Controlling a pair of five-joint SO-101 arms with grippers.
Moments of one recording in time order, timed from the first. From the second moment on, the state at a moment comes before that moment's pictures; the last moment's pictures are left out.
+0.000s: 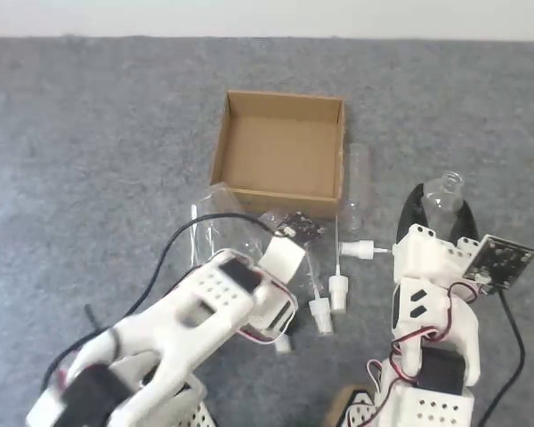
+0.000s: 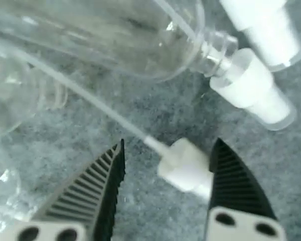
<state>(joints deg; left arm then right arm) 35.1 -19.0 59.8 57.5 8.0 5.5 -103.1 86.3 35.6 -14.5</state>
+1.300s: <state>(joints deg) 20.0 -21.4 52.2 72.0 -8.5 5.5 -103.1 86.3 35.6 -14.5</state>
